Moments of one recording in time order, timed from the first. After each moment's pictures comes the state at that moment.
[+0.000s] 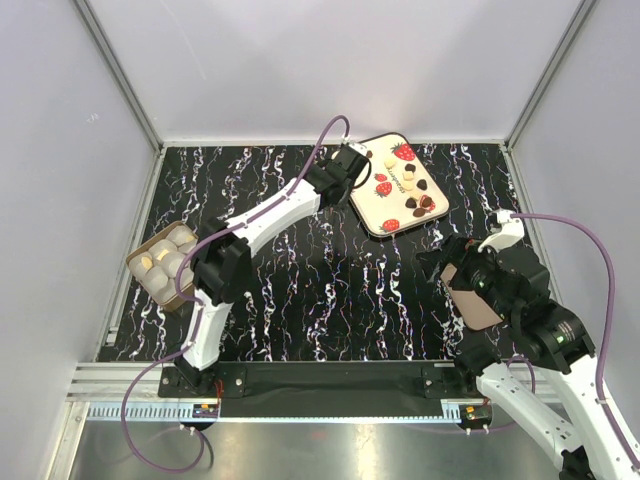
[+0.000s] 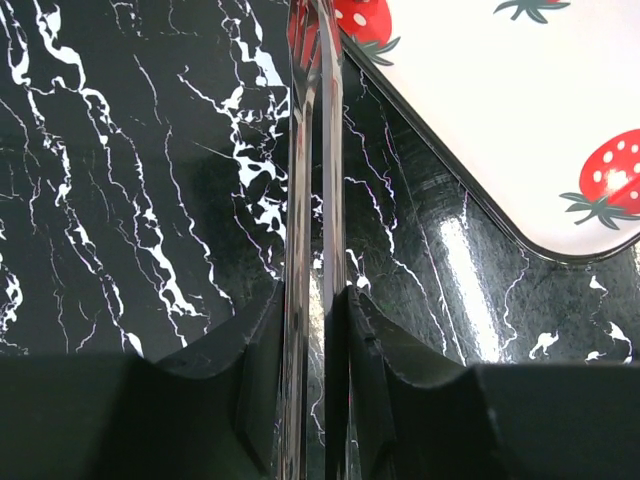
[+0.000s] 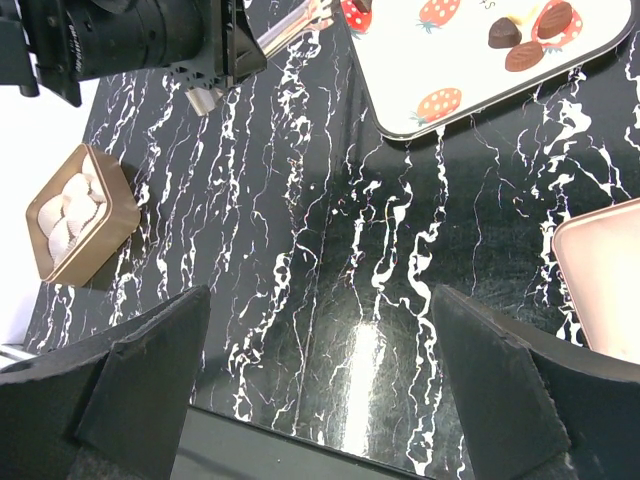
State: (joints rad) left arm -0.73 2.12 1.95 -0.72 -0.40 -0.20; right arm 0.50 0.54 0.95 -0.77 0.12 0.55
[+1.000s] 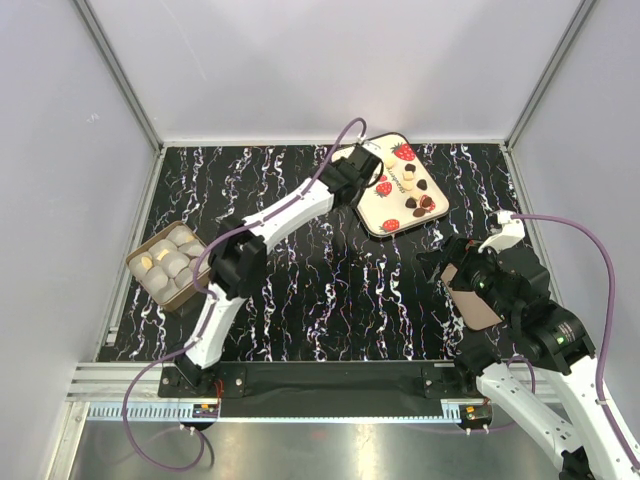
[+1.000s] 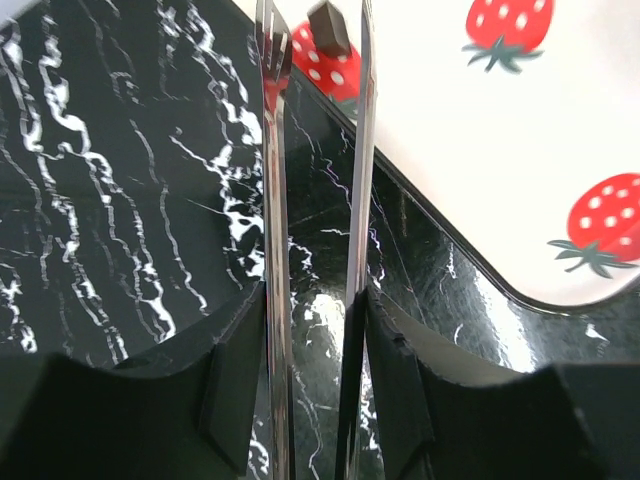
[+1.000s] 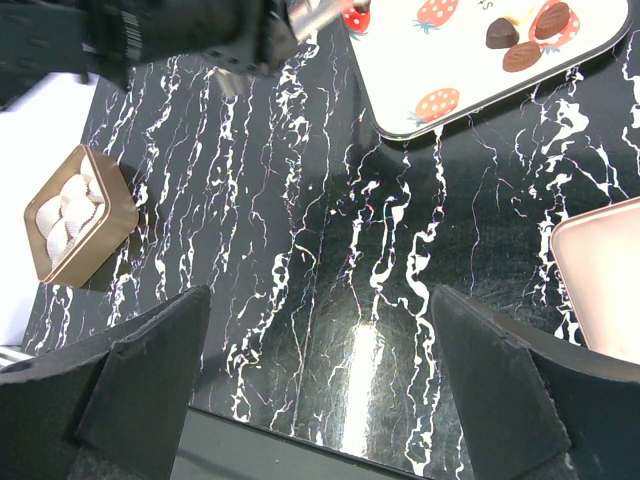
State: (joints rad) left arm -0.76 2.24 2.09 -0.70 -0.44 -0.12; right arm 0.50 0.54 0.95 -0.77 0.12 0.55
